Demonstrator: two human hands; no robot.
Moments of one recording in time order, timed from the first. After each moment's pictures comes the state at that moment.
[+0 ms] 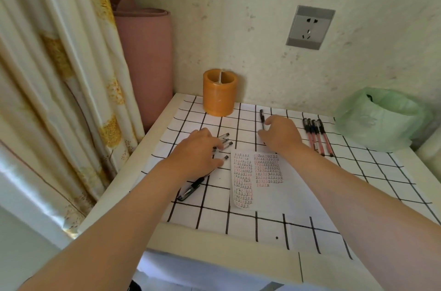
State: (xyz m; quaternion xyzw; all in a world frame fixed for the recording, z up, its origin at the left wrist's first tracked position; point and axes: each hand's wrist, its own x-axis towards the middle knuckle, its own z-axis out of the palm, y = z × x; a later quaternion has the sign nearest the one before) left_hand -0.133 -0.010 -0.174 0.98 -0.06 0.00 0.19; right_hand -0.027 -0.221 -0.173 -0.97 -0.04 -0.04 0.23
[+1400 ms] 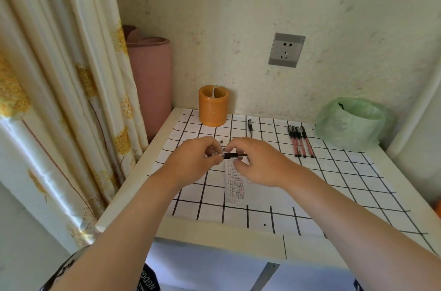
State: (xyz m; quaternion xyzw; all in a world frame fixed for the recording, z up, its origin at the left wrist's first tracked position) left_hand -0.183 -0.018 -0.135 0.93 -0.04 0.05 0.35; right_hand -0.138 -0.221 -0.128 -0.90 -0.37 0.00 0.21
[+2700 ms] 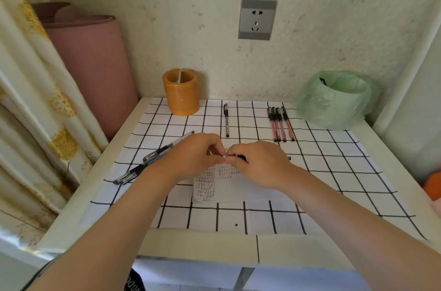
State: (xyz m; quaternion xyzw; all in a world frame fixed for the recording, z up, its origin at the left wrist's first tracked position) left_hand -0.135 -0.084 -0.151 0.93 -0.14 -0.04 0.33; right_hand -0.122 -0.285 -0.166 -0.94 -0.28 -0.03 0.18
